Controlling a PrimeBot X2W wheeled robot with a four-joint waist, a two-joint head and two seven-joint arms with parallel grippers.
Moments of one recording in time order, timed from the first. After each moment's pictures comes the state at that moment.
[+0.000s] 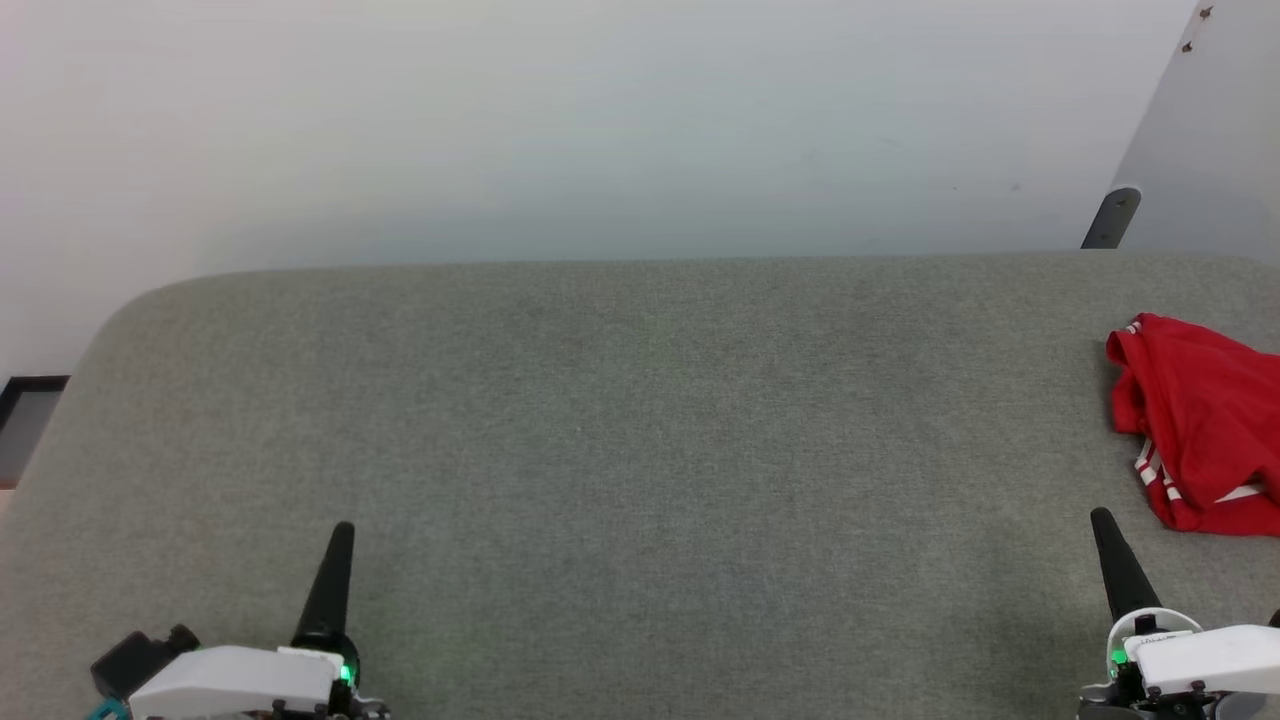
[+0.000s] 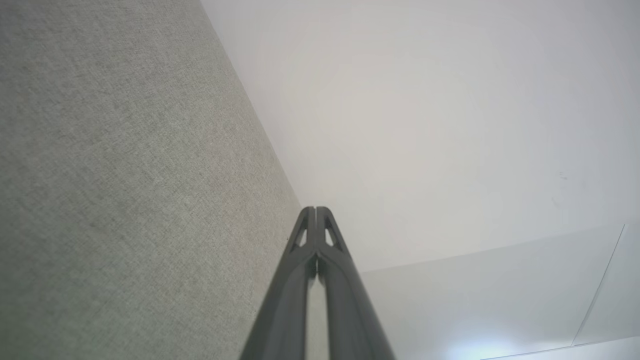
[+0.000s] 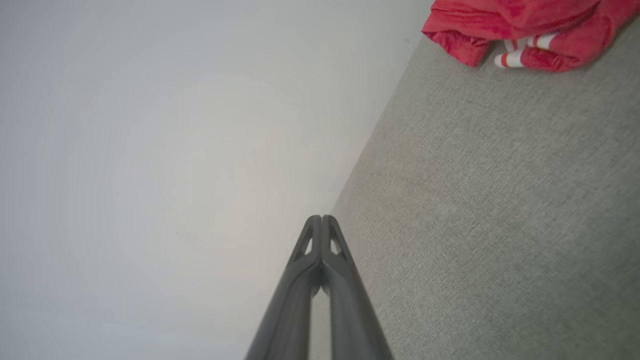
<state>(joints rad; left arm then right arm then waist) -0.05 0.09 0.10 0.23 -1.33 -0.12 0.03 -0.07 -0.08 -0.09 0.24 1.27 0.13 0.03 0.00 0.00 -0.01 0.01</state>
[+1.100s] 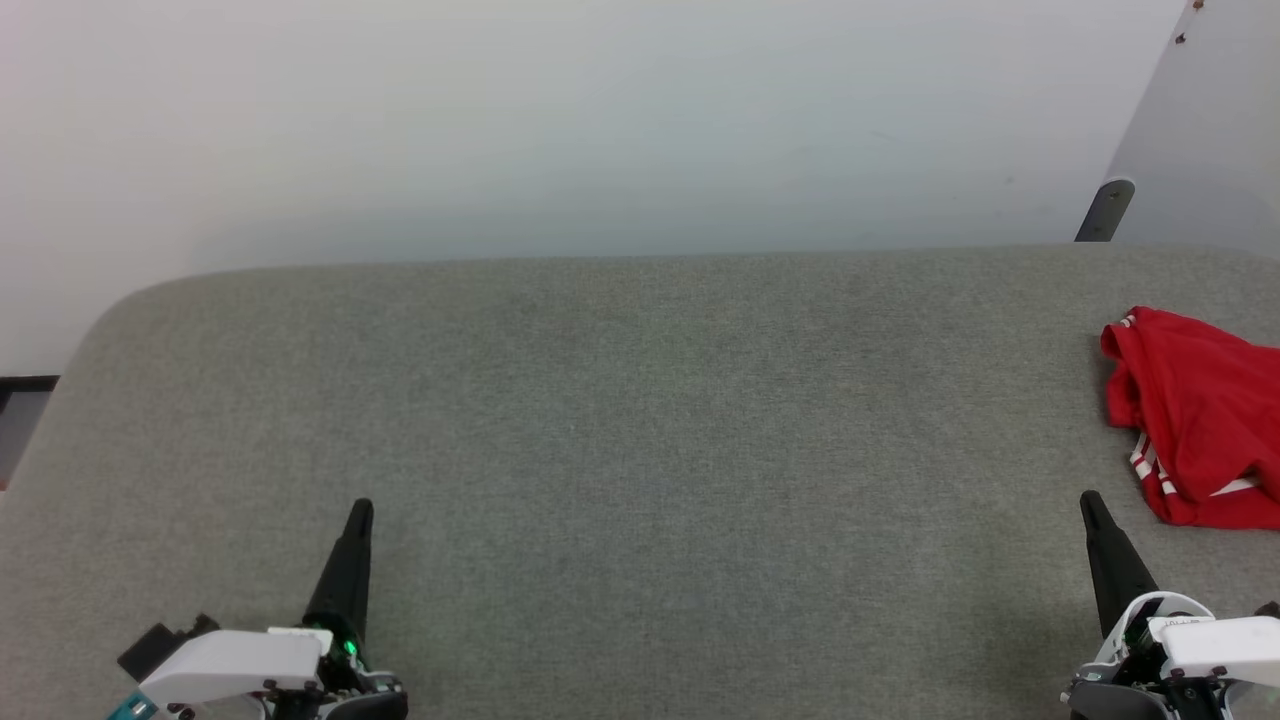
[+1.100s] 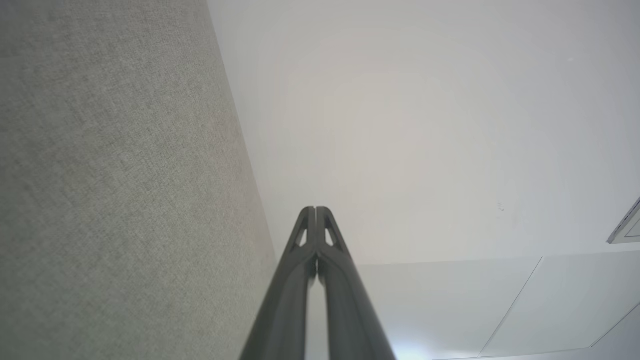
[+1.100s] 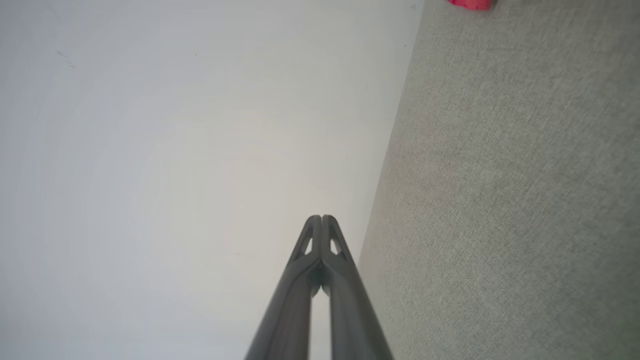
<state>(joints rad) -0.09 0.06 0.11 0.24 -1.55 -0.13 0.10 -0.10 -0.06 -0.11 0.24 1.54 0.13 0.10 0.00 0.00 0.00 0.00</state>
